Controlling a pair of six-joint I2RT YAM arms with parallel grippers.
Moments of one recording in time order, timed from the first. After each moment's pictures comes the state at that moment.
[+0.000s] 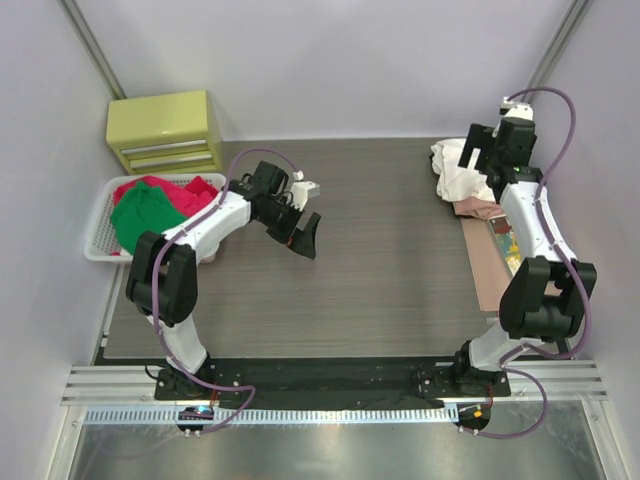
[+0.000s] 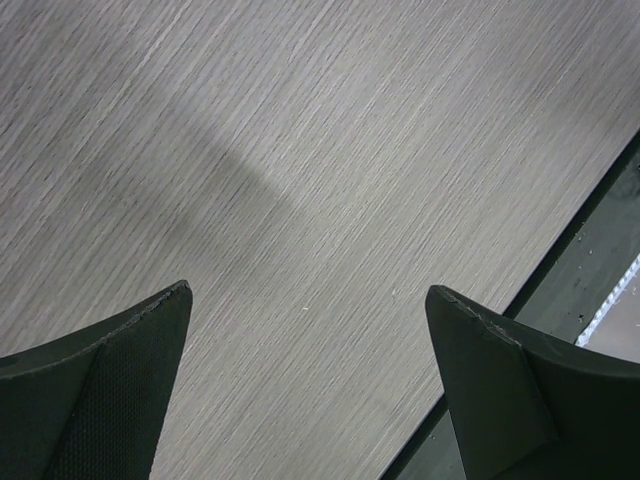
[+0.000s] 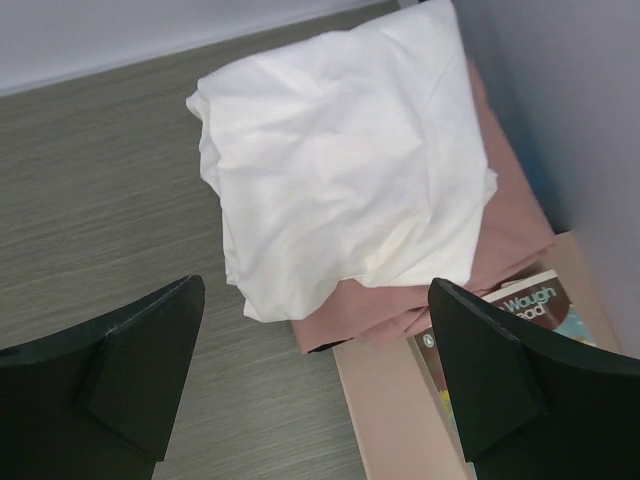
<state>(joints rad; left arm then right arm) -0.44 1.79 1.38 -0.72 0.57 0.16 -0.13 1.62 1.37 -0.25 0.14 0.07</state>
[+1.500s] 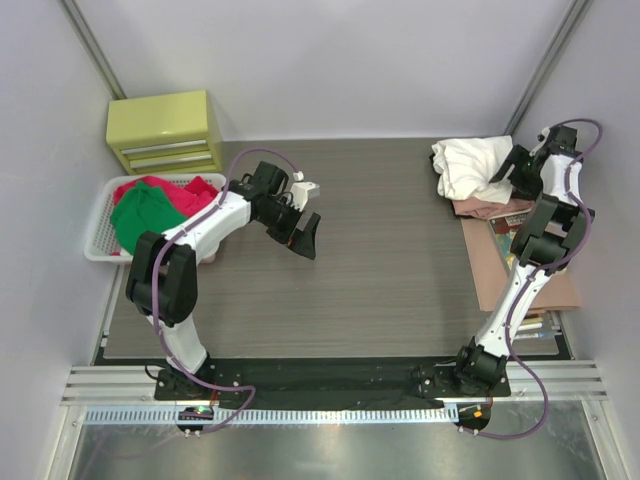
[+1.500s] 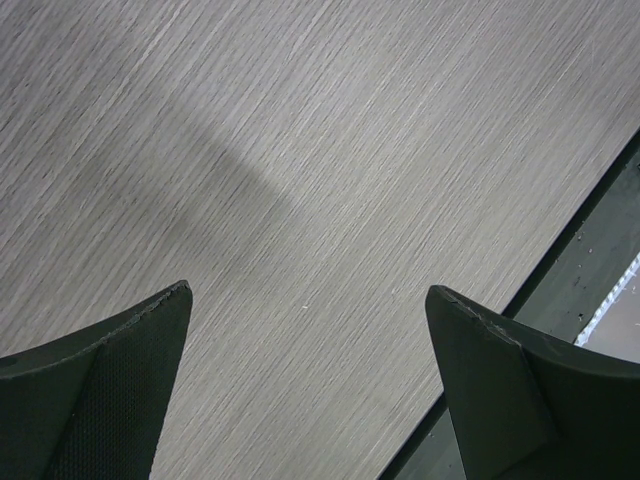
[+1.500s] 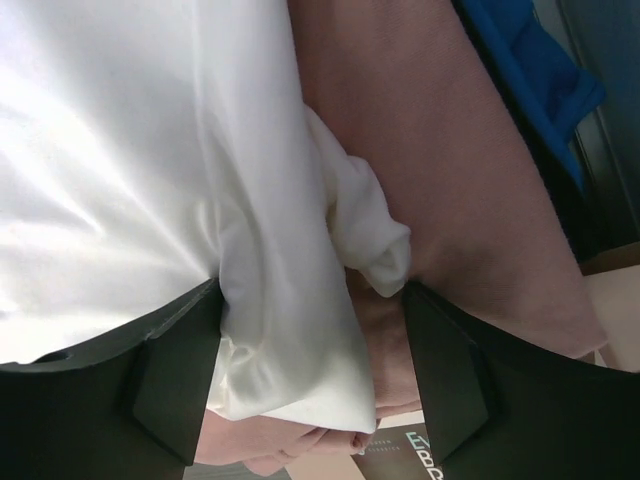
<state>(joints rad) -0.44 1.78 1.38 -0.72 0.56 0.16 -0.47 2.36 2.10 -0.76 -0.27 0.17</state>
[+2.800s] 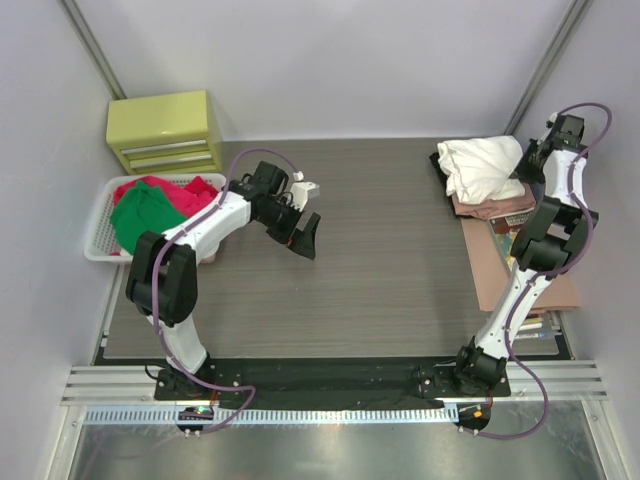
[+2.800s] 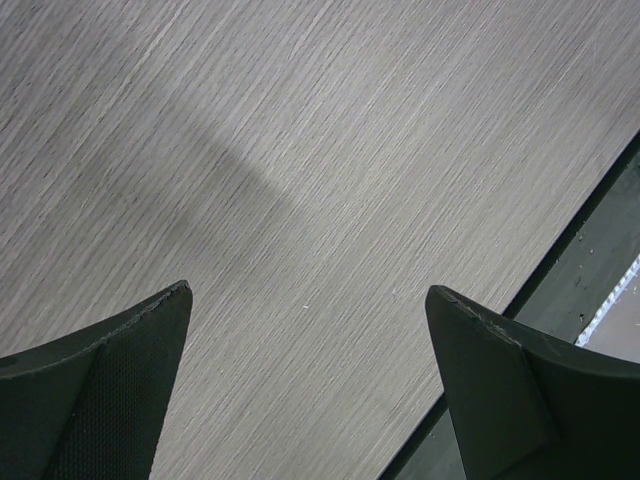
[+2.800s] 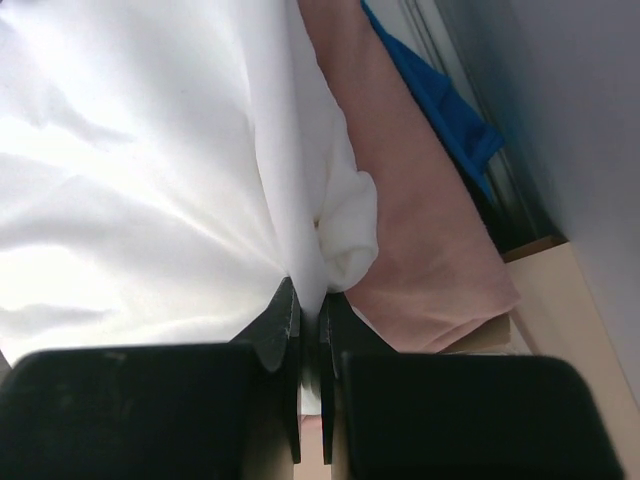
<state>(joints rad) -0.44 1.79 1.38 -0.72 0.56 0.16 -0.45 2.25 2.06 -0.69 -0.16 0.13</state>
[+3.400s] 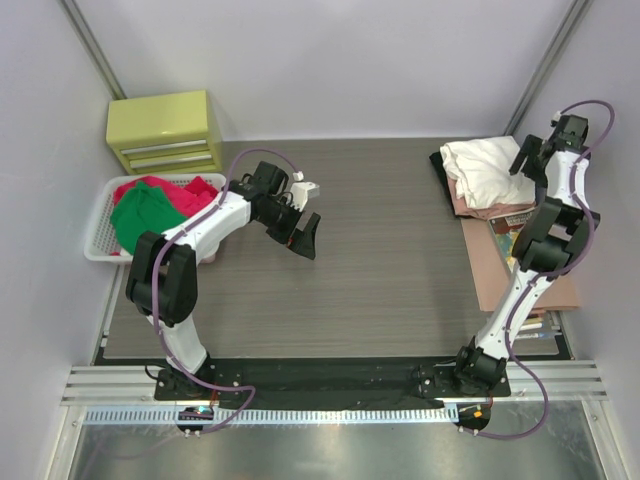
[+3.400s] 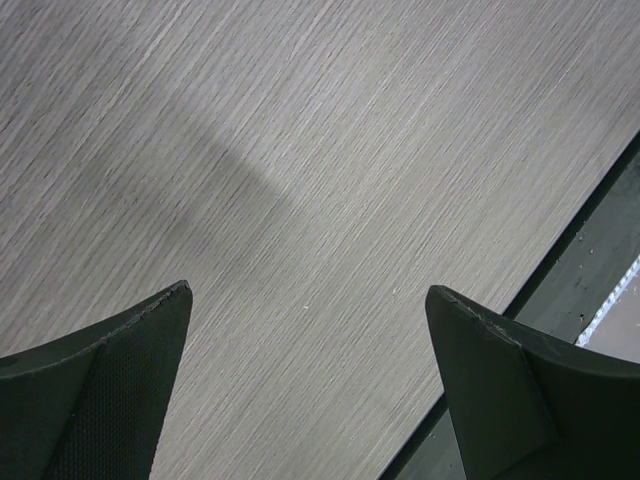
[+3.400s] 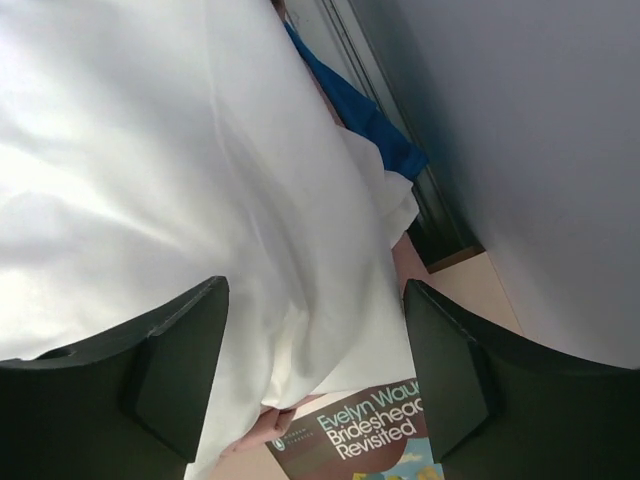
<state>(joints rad) -0.44 1.78 1.38 -0.72 0.56 0.16 -0.46 2.26 2.08 -0.67 -0.06 0.06</state>
